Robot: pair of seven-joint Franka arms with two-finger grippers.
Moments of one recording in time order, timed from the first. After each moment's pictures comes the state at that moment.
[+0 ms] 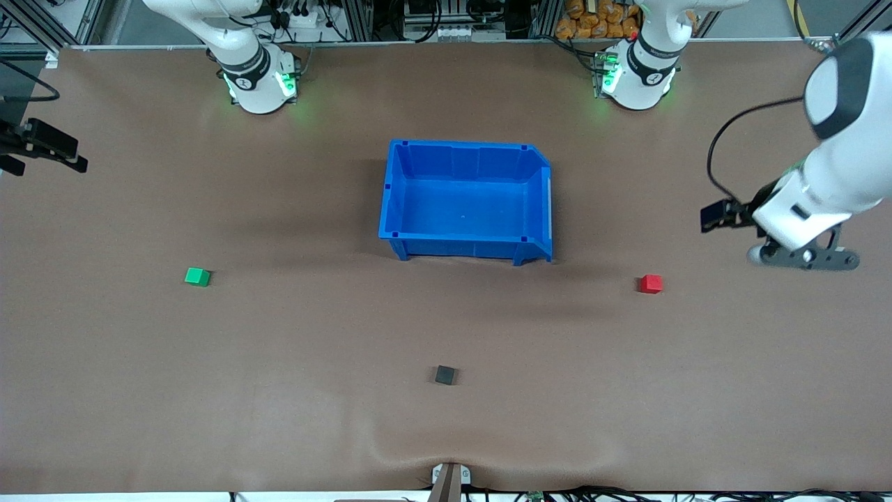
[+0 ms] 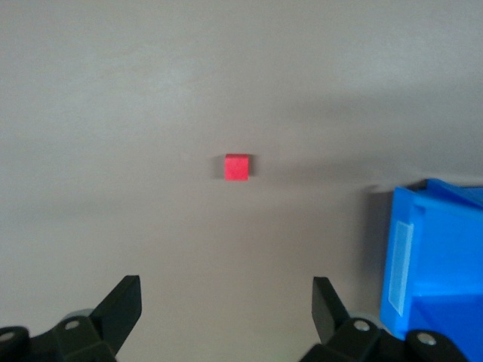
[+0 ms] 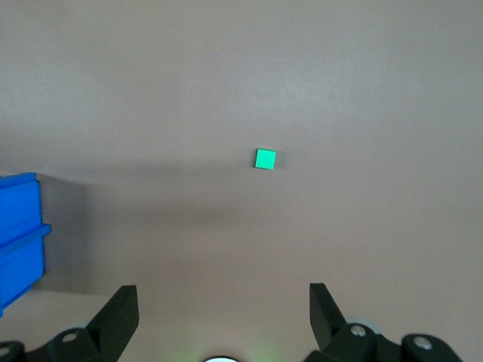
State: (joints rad) left arm -0.04 0.19 -0.07 -1.66 0.04 1.76 -0.02; right arm -0.03 -0.01 -0.07 -1.53 0.02 1.45 -0.12
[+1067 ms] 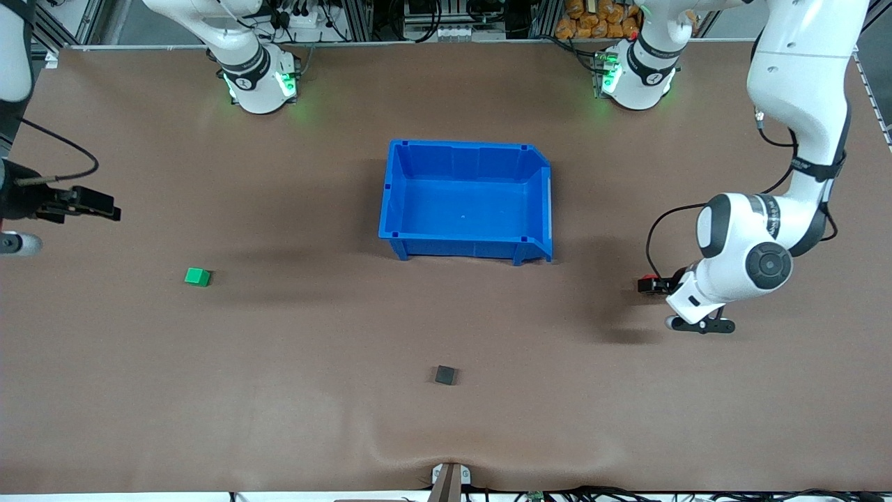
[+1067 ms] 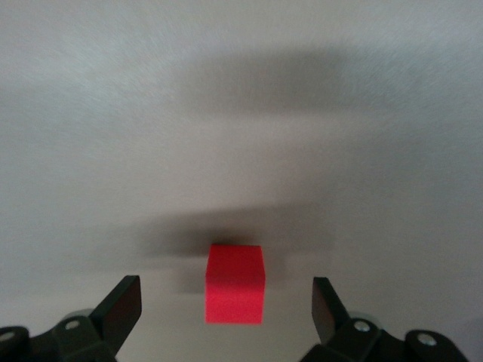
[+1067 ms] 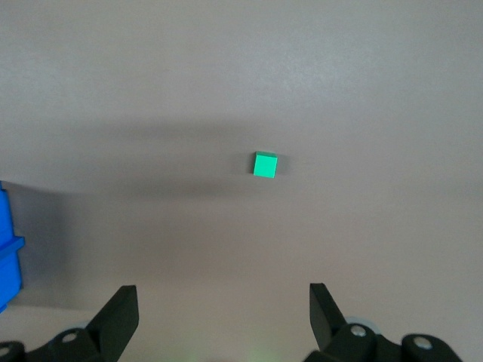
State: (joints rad) left arm -0.01 0.56 -0.07 -1.85 0.04 2.27 -0.04; right arm -0.03 0.17 -0.07 -1.53 0.02 1.53 -0.12
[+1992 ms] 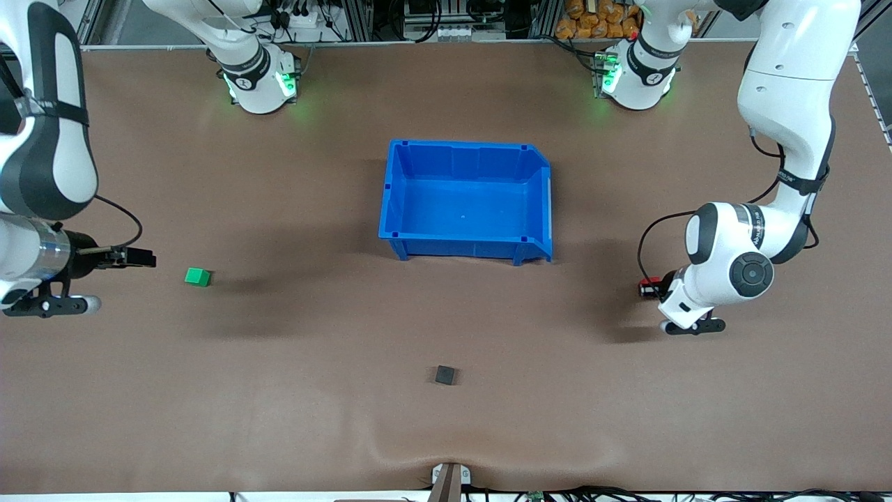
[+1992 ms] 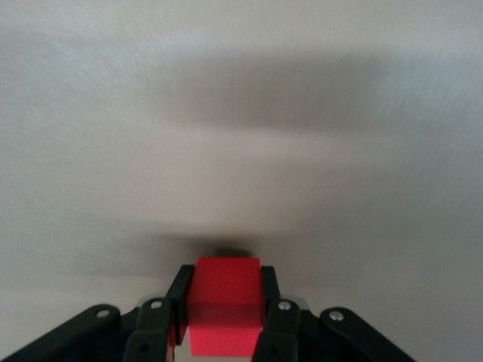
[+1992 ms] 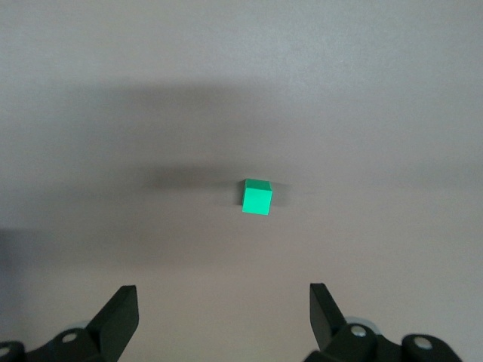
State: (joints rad) left arm -0.02 0.60 -0.08 -1.81 0.04 2.30 -0.26; right arm -0.03 0.37 -0.07 -1.53 0.00 1.67 -0.12
